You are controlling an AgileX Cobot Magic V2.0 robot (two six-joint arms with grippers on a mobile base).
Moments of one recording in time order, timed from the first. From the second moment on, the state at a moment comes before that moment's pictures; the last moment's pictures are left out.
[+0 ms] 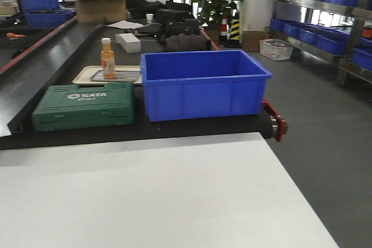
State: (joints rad) left arm -0.14 0.51 -0.94 -0.02 0.61 -0.04; right arm 0.15 0.49 -0.91 0.01 0.53 0.08
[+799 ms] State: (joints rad) left arm -0.14 0.51 -0.94 -0.02 0.61 -0.04; right arm 0.15 0.49 -0.91 0.01 0.54 0.08
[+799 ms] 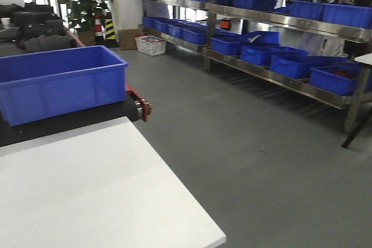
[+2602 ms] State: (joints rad) left arm -0.14 0.51 -0.94 -0.02 0.61 -0.04; right arm 0.15 0.48 -0.91 0.01 0.55 0.08
